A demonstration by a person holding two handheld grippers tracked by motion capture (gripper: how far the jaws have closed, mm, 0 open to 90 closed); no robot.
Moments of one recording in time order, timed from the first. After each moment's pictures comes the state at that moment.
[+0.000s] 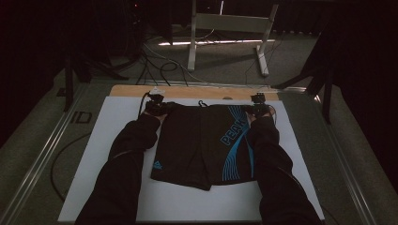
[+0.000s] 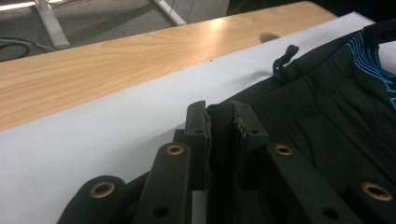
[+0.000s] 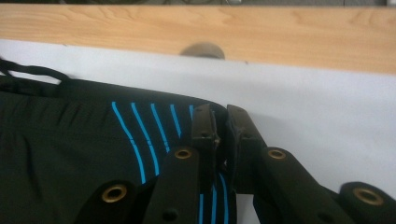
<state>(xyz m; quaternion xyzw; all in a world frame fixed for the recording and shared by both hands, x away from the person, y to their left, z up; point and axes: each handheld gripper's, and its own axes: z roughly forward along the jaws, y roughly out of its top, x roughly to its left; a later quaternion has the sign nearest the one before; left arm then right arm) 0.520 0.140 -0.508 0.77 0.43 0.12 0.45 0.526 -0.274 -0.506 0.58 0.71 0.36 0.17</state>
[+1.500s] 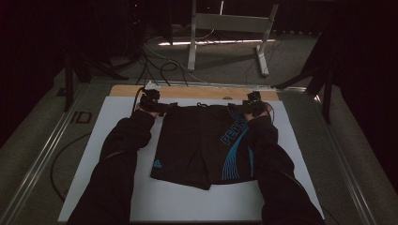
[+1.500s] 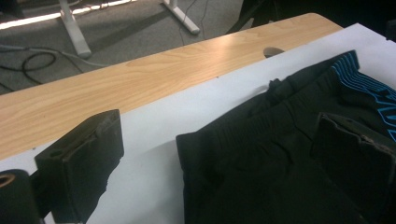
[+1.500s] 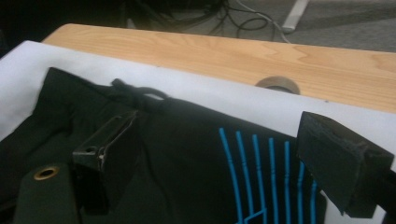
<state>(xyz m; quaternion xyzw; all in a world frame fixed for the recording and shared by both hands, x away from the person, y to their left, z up) 0.500 0.151 -0.469 0.77 0.42 0.15 0.46 0.506 -0.251 -0.474 0.50 0.73 0.45 0.13</state>
